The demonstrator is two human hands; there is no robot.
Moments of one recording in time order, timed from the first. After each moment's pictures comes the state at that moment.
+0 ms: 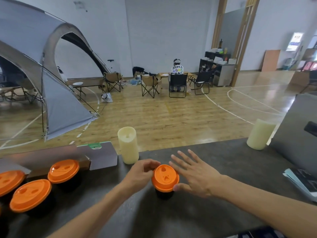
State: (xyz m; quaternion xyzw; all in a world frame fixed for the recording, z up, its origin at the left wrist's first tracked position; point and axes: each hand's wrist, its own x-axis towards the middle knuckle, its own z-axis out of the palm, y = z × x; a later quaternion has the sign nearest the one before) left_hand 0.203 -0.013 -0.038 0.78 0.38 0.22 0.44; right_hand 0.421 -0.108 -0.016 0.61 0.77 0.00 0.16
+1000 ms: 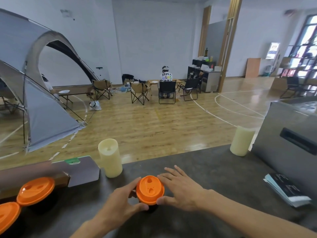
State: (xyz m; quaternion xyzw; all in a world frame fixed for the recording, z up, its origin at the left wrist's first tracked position) left_hand 0.196 -0.034 -0.046 0.87 0.34 0.16 0.33; right_hand 0.429 -0.112 -0.019 0.63 0.77 -0.11 0.01
